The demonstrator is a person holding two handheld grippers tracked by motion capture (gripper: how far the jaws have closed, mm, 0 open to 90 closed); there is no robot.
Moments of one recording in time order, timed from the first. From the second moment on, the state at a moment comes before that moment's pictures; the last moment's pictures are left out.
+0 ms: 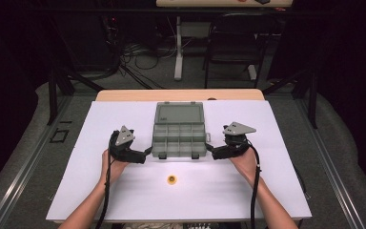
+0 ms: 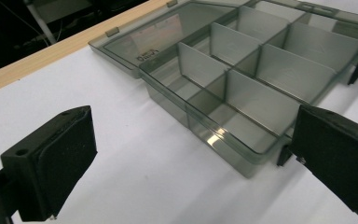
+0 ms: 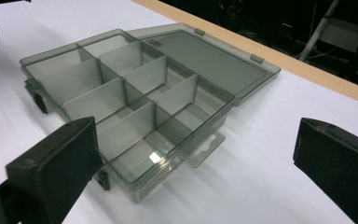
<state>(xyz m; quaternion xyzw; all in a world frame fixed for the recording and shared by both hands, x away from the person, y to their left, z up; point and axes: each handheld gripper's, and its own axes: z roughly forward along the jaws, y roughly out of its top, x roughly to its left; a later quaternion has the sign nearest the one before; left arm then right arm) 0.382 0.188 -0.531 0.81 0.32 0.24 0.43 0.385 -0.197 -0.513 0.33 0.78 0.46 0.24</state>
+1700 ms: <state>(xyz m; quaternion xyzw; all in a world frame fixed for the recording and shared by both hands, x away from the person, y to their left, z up) 0.342 0.175 -0.528 0.83 0.29 0.21 0.43 0.340 -0.208 -0.523 0.31 0.79 0.47 0.25</state>
